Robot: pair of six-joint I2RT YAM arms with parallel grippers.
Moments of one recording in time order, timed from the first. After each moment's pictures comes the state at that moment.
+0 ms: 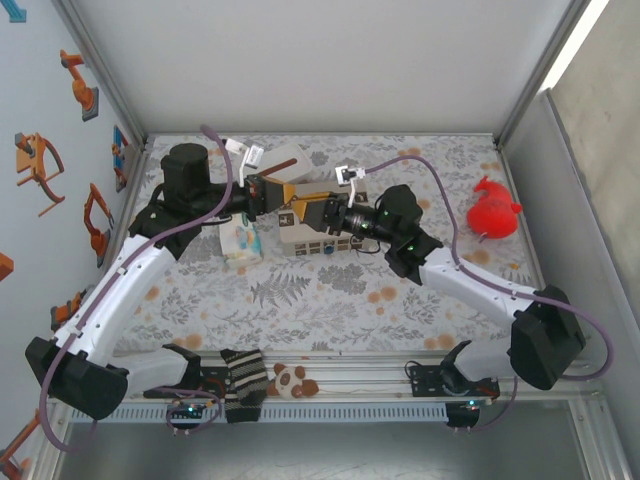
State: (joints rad) left arm -0.48 1.20 1.24 -0.34 0.78 -0.33; right arm 0.73 1.35 0.92 0.54 -0.60 0.77
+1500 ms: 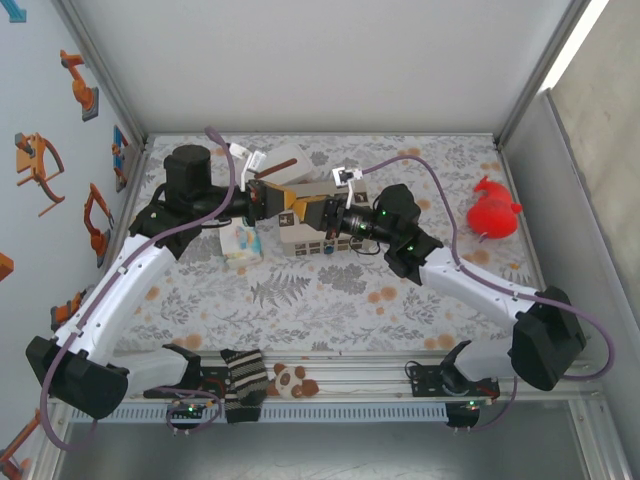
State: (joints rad) left arm -0.48 1.20 1.24 -0.40 0.82 -0.28; right arm 0.74 1.34 0.93 0.49 -0.60 0.76
